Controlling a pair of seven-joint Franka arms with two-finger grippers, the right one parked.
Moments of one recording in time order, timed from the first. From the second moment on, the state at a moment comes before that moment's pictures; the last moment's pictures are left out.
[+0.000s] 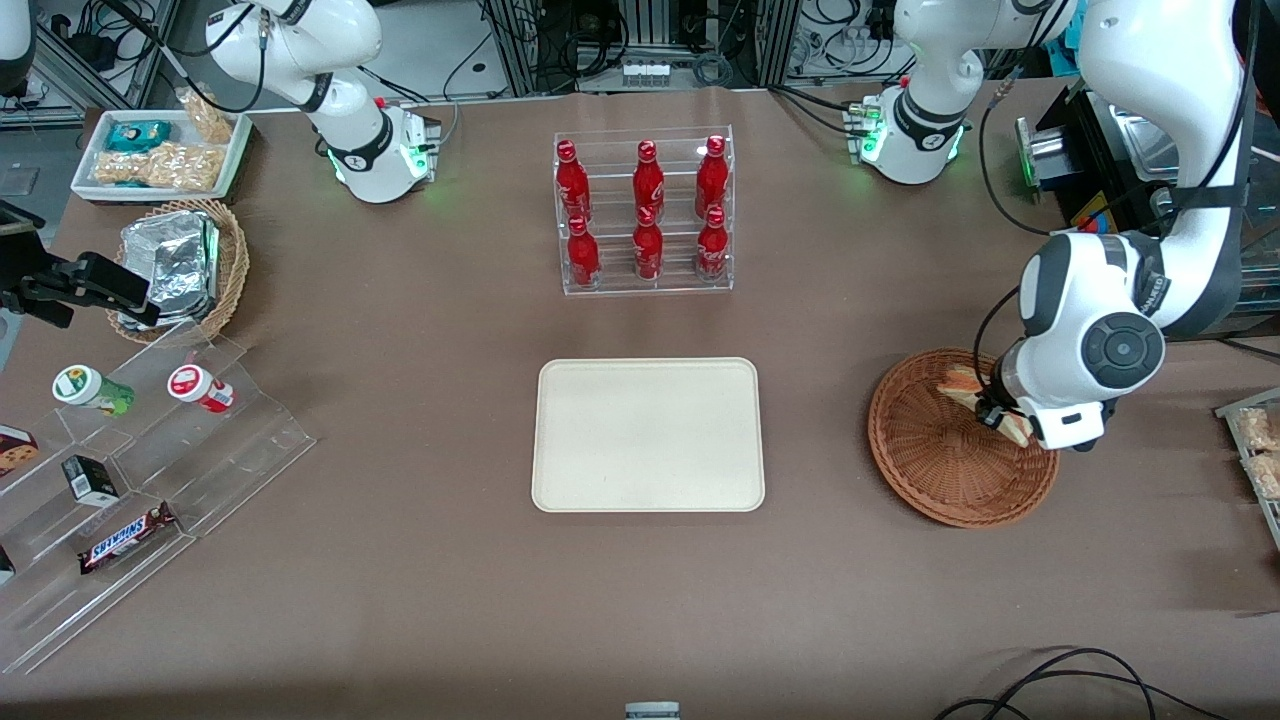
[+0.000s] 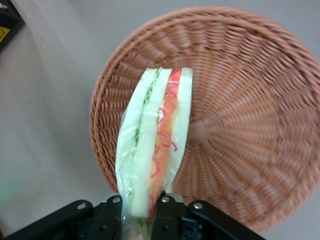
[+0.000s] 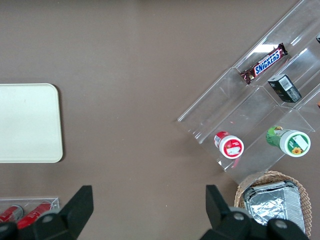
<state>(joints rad) -0.05 0.29 -0.08 -1.91 0.14 1.97 -1.18</state>
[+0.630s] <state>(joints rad) -0.17 0.40 -0.33 -1.81 0.11 2.16 -1.07</state>
